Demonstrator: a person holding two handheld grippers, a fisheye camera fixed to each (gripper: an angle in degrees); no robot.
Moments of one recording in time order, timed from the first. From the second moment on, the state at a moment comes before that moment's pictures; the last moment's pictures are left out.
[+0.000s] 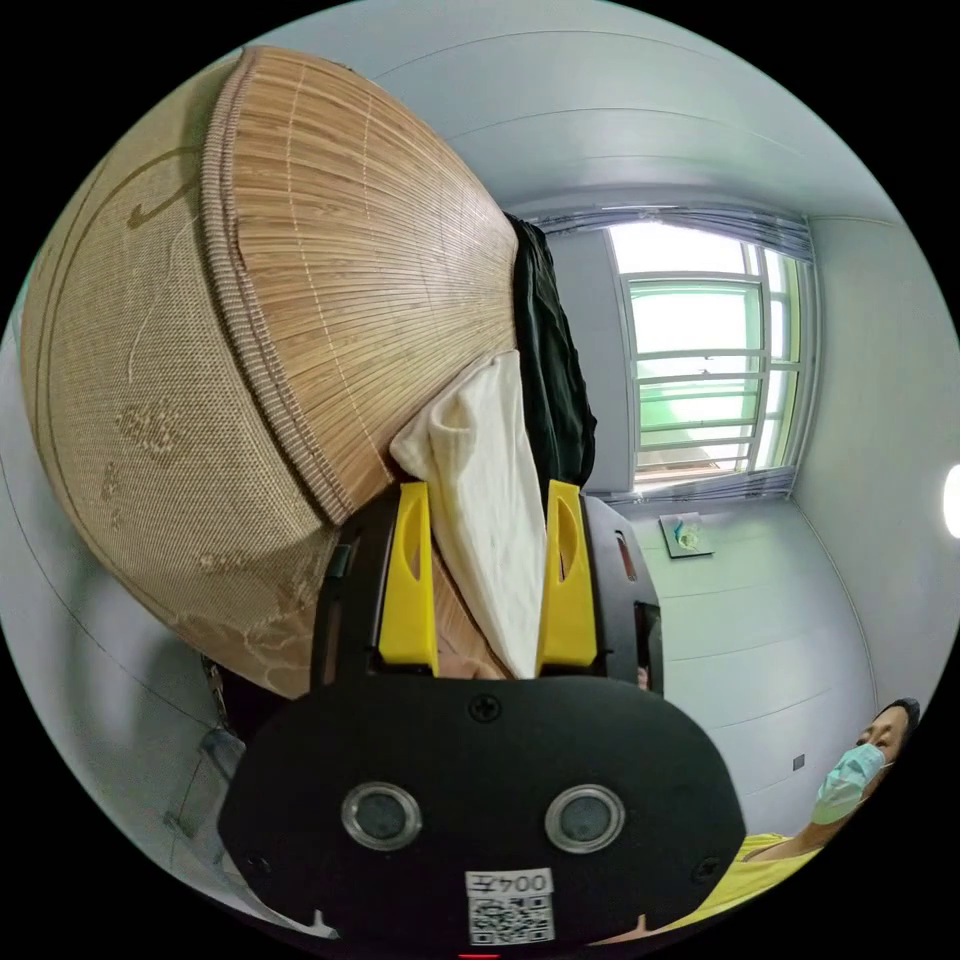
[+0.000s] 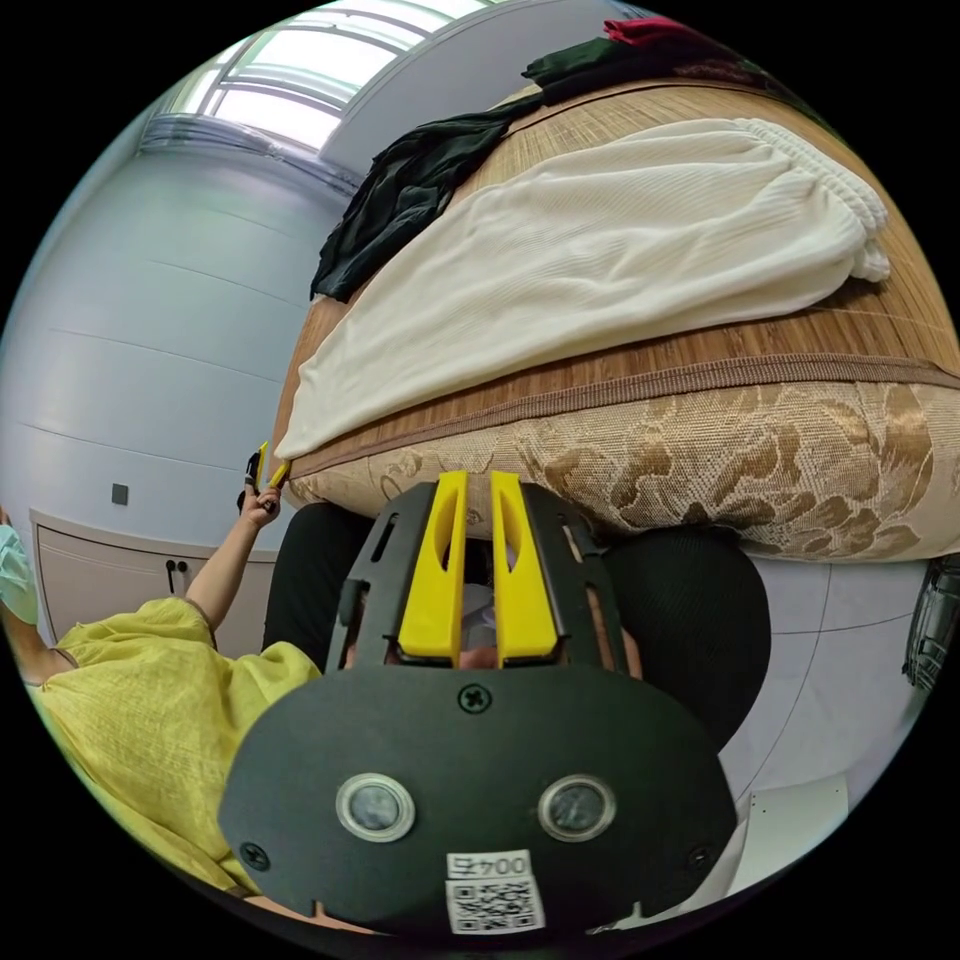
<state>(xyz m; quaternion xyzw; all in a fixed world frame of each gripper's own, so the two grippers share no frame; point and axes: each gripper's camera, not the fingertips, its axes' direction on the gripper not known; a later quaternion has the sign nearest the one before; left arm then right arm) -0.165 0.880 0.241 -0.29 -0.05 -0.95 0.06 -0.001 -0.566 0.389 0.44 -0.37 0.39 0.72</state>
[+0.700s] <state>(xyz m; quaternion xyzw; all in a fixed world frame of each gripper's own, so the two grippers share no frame) -0.336 0.840 0.451 -0.27 0.13 -0.88 0.38 -0.017 -0.522 0.417 0.47 -0.40 0.37 0.70</state>
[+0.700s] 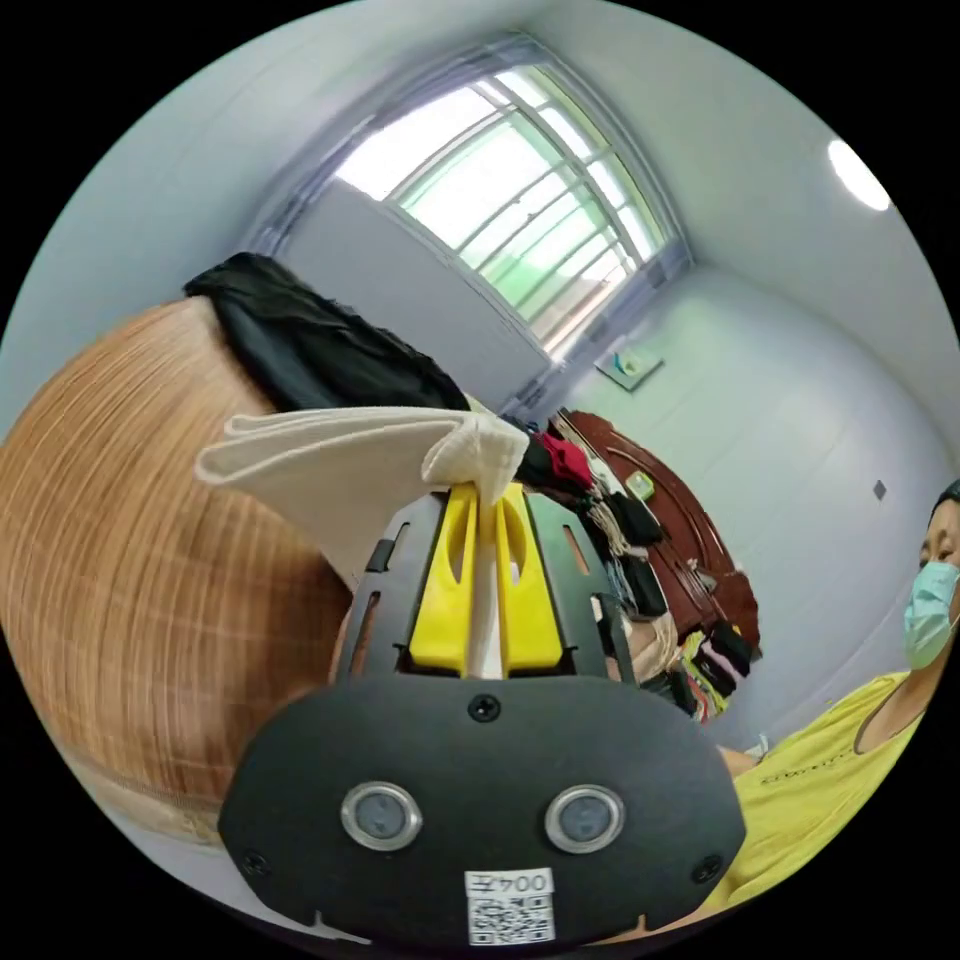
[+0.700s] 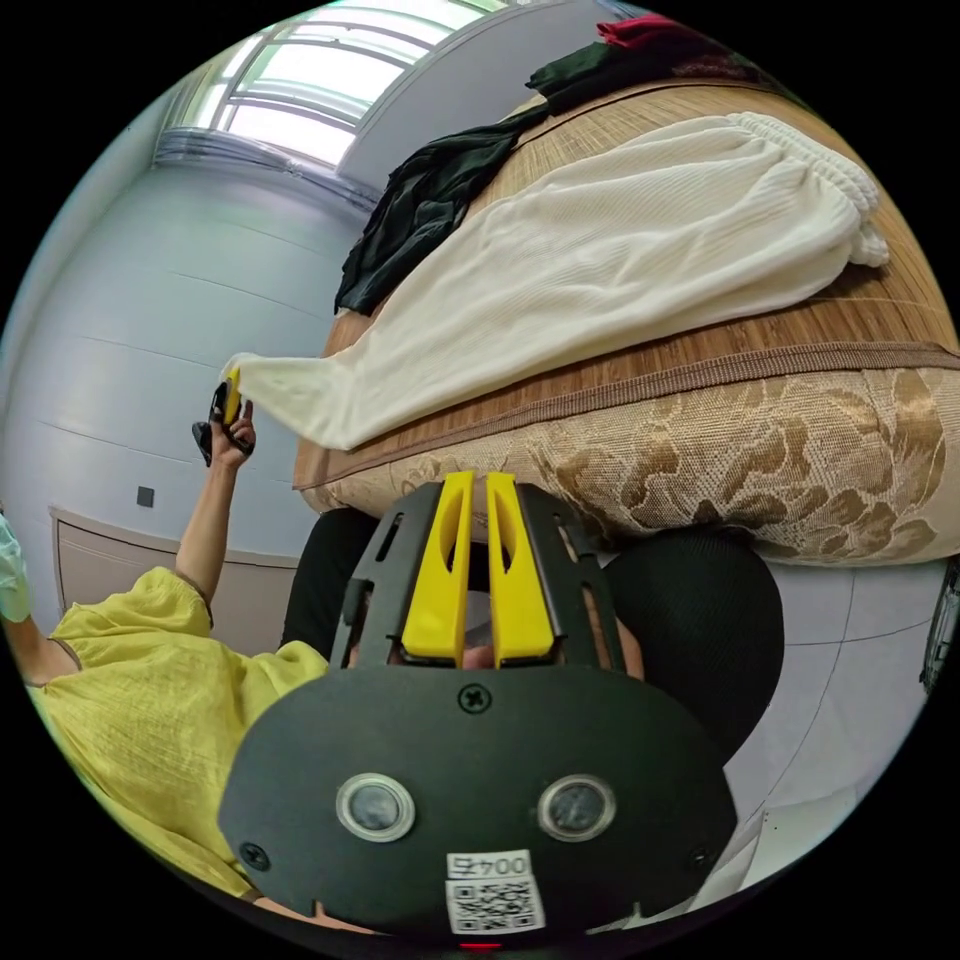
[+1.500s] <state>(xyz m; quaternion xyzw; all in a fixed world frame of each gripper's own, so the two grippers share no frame) -0.230 0.400 0.940 -0.28 0.62 -0.53 0.51 -0.025 -0.496 0.431 0.54 -0.43 0.35 0.63</state>
